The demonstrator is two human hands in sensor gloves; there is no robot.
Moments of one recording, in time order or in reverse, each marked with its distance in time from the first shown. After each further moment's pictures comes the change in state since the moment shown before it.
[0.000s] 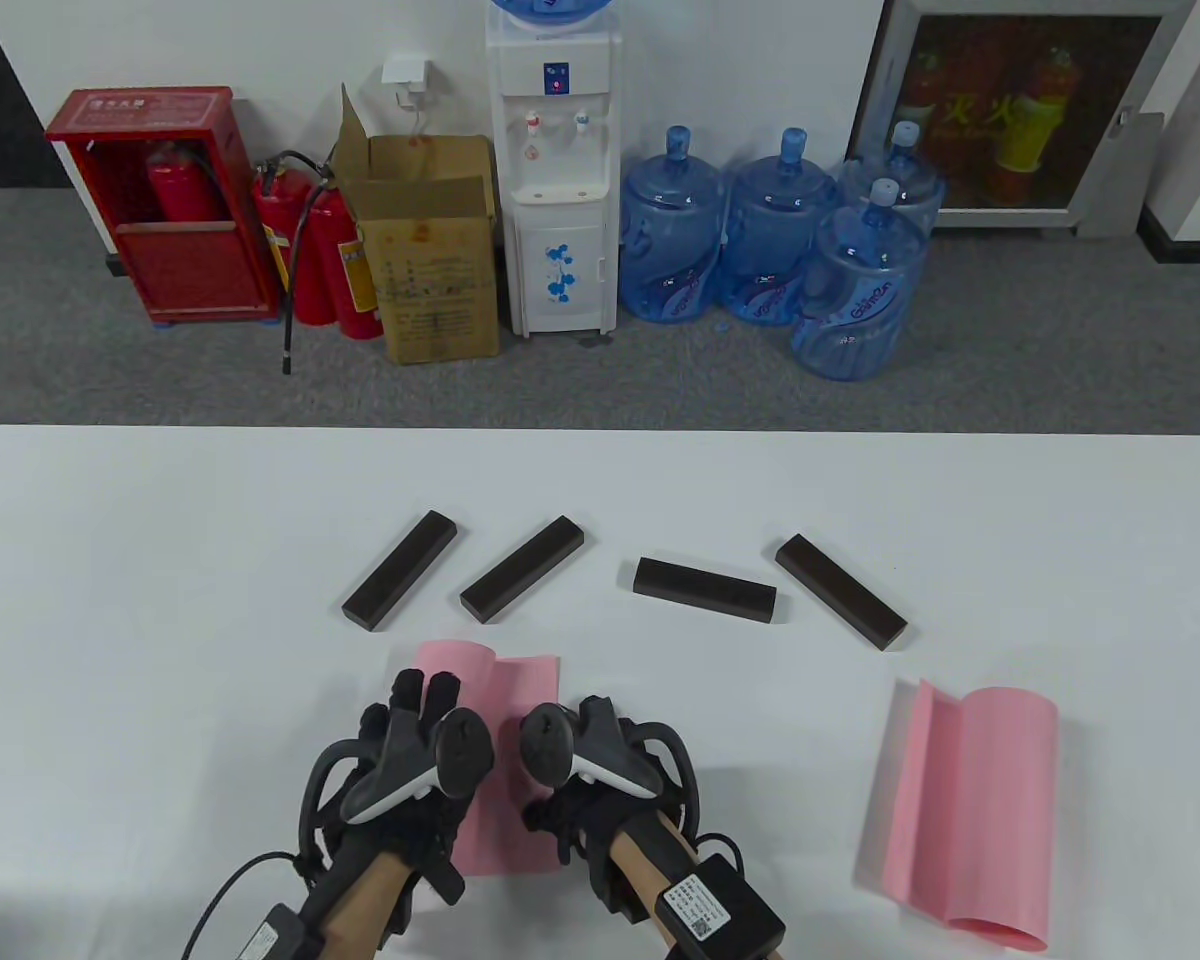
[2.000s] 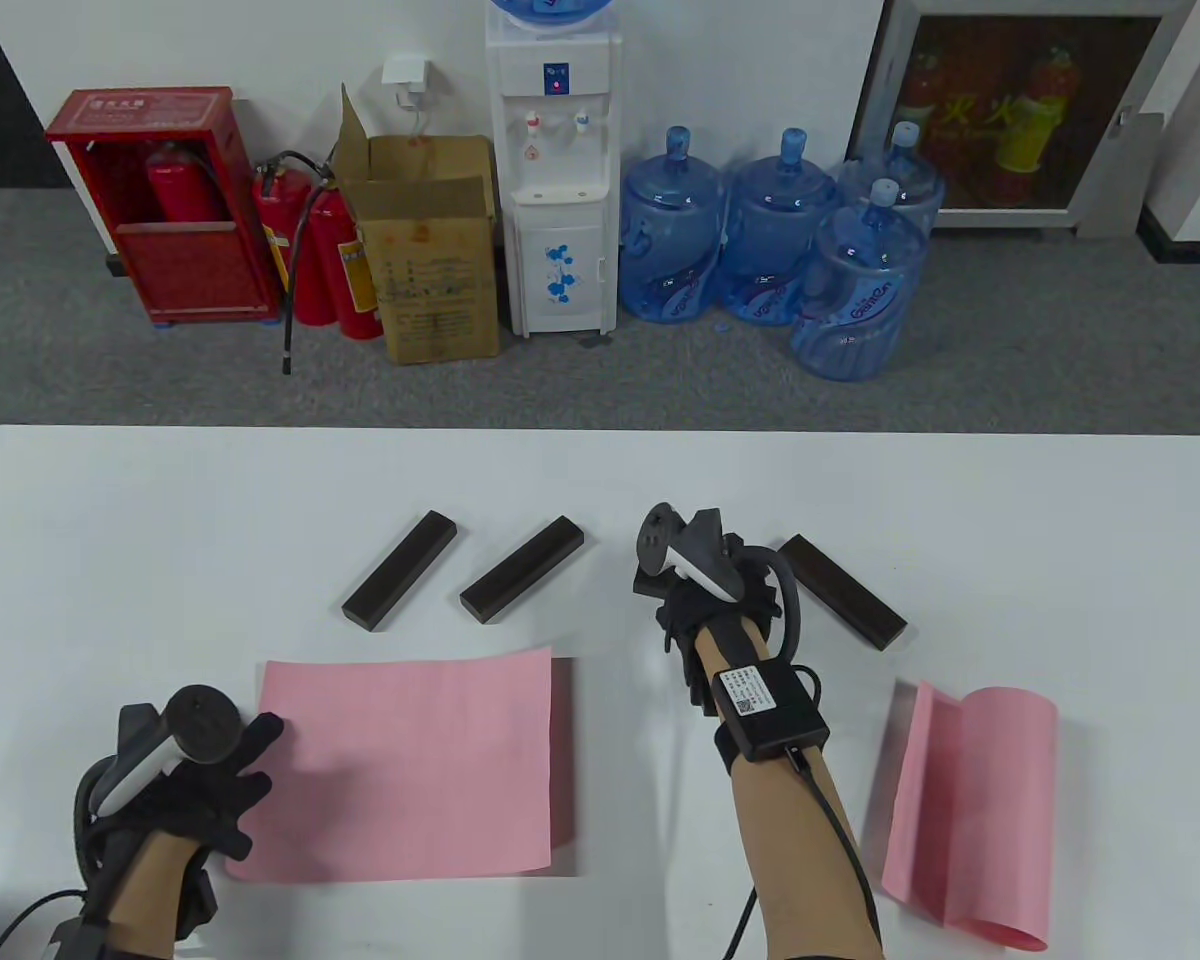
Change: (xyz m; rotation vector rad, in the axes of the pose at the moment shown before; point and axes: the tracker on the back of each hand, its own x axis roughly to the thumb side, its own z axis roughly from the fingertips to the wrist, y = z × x) left_hand -0.202 -0.047 0.005 -0.141 0.231 0.328; right_hand -0.135 -0.117 -0.091 -0.074 0.464 0.134
